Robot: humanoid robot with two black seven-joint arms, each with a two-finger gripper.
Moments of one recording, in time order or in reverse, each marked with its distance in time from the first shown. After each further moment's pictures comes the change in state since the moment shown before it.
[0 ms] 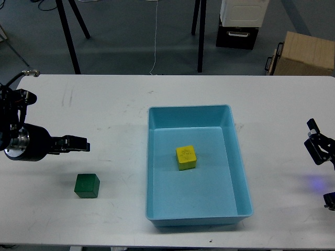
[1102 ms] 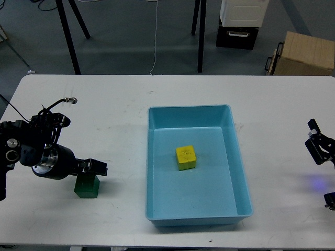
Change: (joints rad) left arm 0.013 -0.072 0.118 0.032 0.005 0.000 0.005; right arm 0.002 0.000 0.003 -0.012 -0.001 0.002 0.000
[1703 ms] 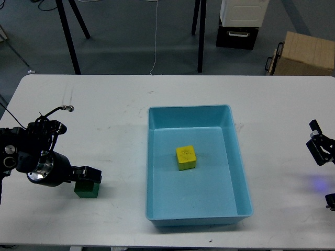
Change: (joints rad) left arm 0.017 0.011 0.030 -0.002 0.015 0.000 0.002; right arm -0.003 -0.002 0.003 -0.010 0.000 0.012 0.000
